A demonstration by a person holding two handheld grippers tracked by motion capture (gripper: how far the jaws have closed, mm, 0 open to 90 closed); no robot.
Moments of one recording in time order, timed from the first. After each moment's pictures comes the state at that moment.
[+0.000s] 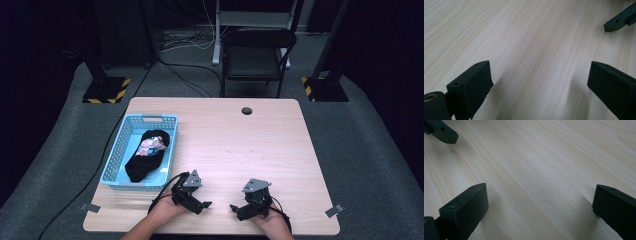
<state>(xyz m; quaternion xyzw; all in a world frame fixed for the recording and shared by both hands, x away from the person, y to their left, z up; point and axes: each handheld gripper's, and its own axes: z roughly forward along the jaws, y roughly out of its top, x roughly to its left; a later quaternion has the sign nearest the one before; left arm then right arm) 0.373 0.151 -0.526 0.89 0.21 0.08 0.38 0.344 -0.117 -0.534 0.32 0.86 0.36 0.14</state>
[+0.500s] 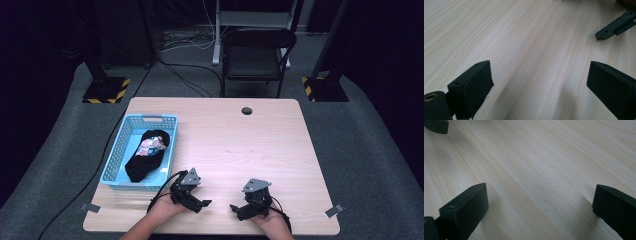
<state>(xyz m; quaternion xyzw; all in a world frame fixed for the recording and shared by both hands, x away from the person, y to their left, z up) 0.372 0.154 -0.515 0.89 0.22 0.07 0.40 0.344 -0.117 -0.534 0.32 0.86 0.36 0.14</state>
